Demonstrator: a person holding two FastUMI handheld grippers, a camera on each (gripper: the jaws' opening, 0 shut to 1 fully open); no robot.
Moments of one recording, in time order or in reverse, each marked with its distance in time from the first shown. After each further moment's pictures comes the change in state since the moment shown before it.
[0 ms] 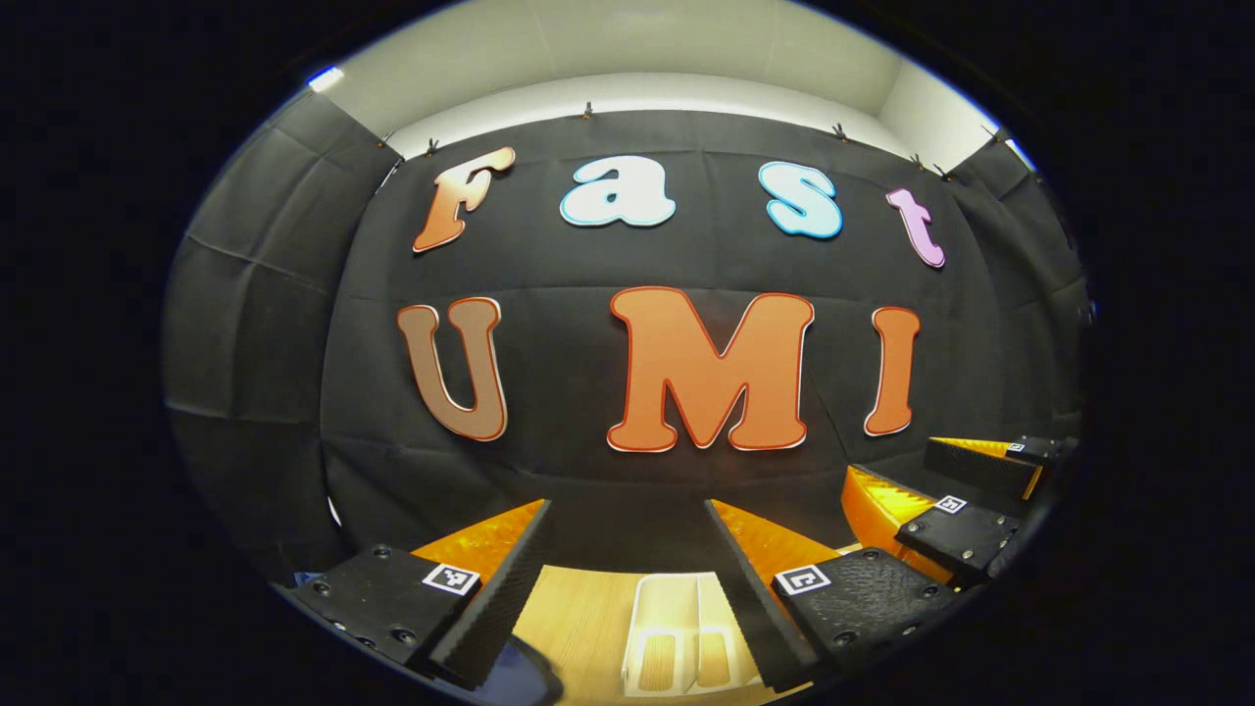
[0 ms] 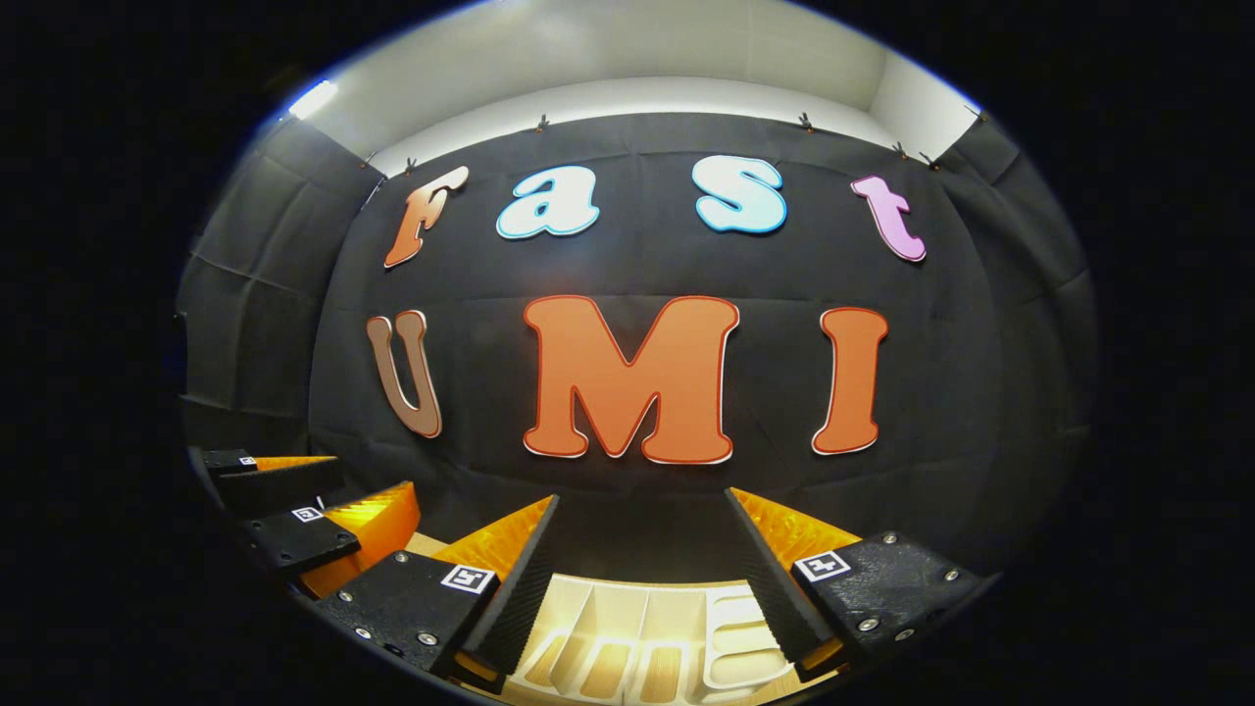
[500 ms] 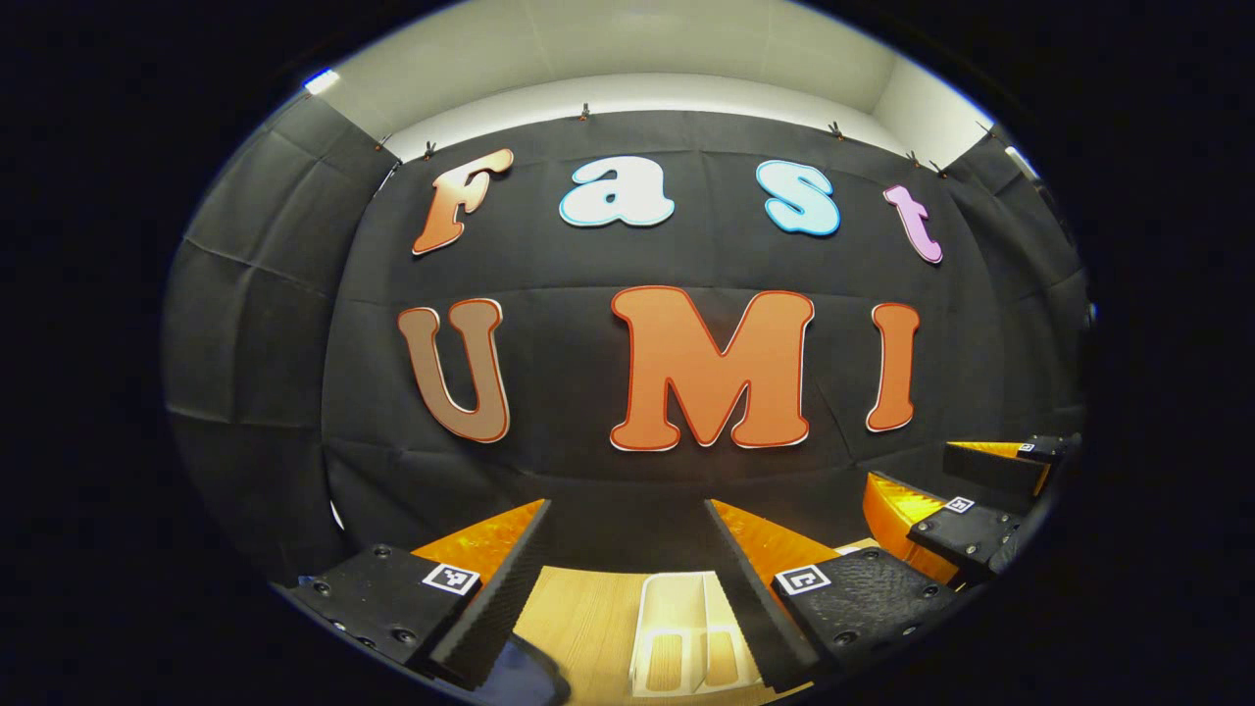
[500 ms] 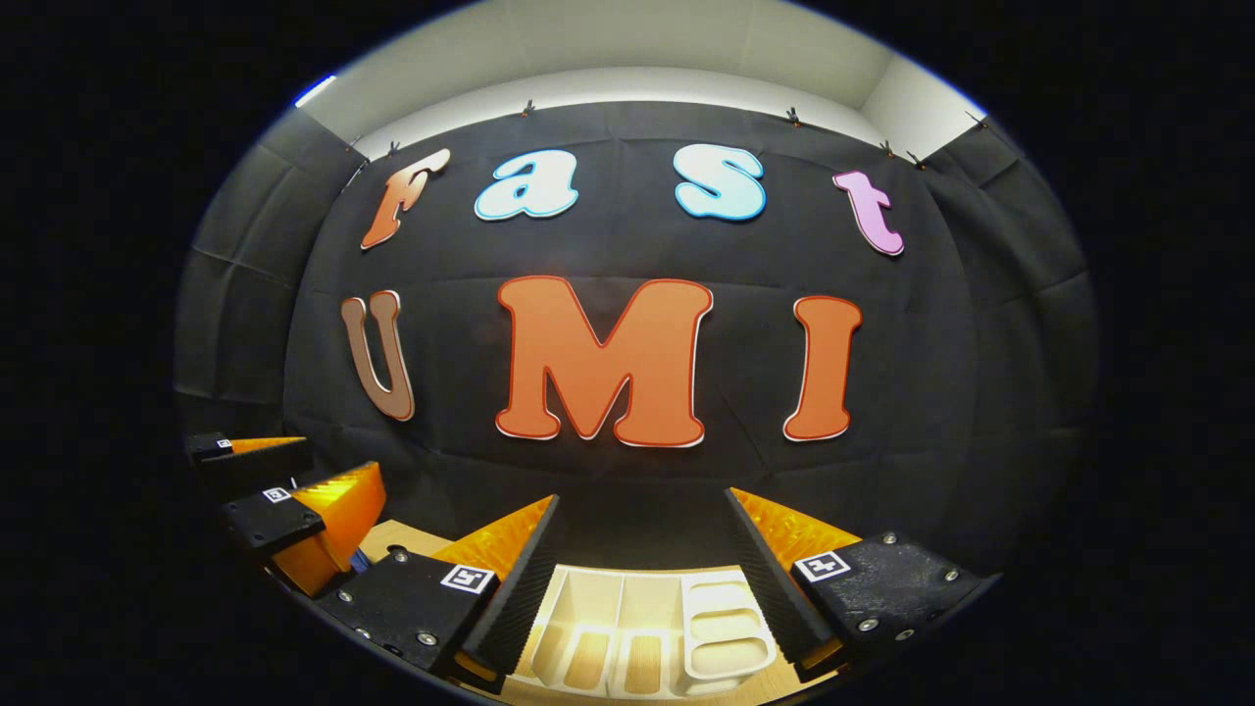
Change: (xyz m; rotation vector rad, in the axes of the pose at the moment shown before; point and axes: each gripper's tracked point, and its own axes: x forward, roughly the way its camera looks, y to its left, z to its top) left arm 0.001 0.002 -0.009 0.012 0.012 -0.013; right arm -0.009 -0.015 -0.020 -0.015 0.076 -0.077
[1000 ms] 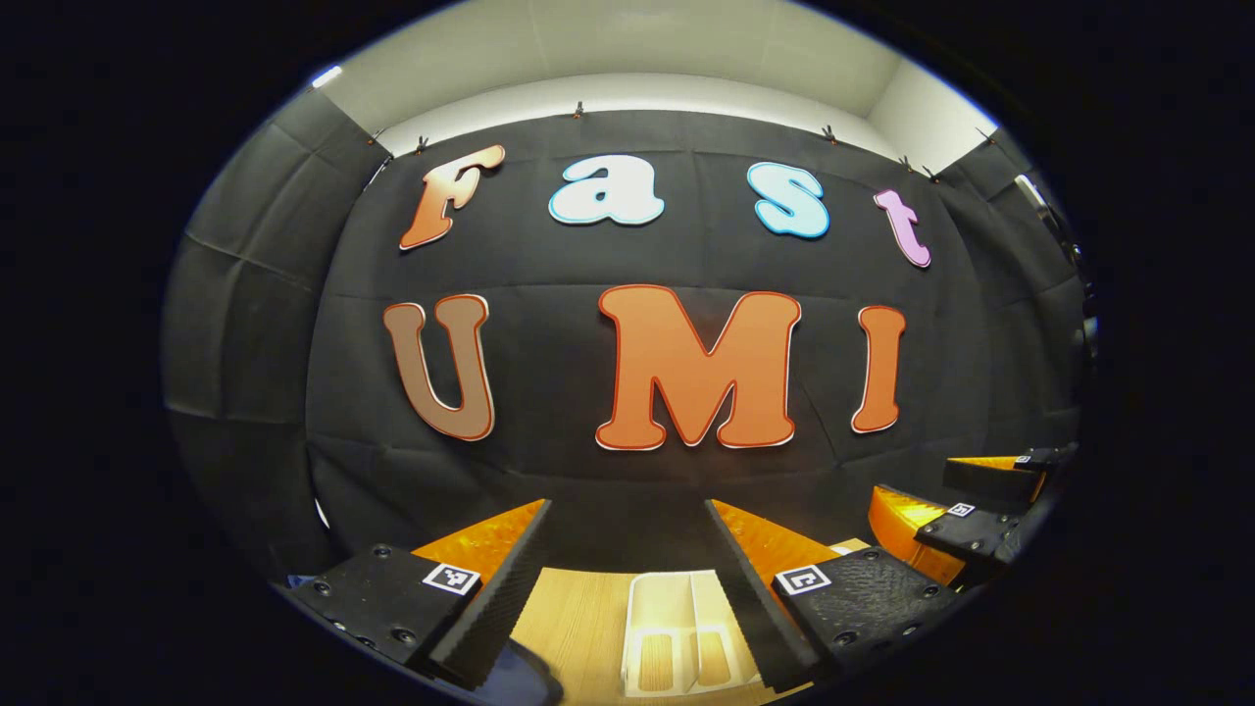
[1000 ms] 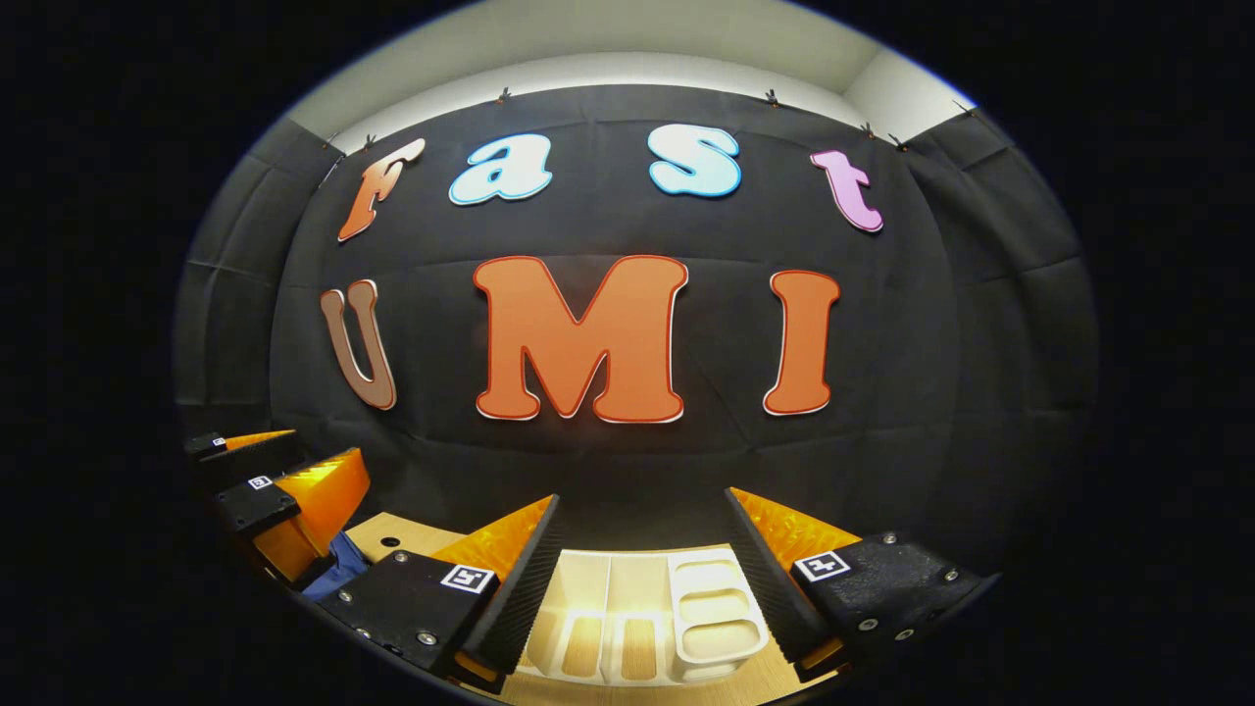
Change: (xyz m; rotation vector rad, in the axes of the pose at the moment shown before) left arm 0.003 -0.006 -0.002 -0.009 0.002 -0.046; right arm -0.006 -0.015 -0.008 0.033 0.054 -0.048
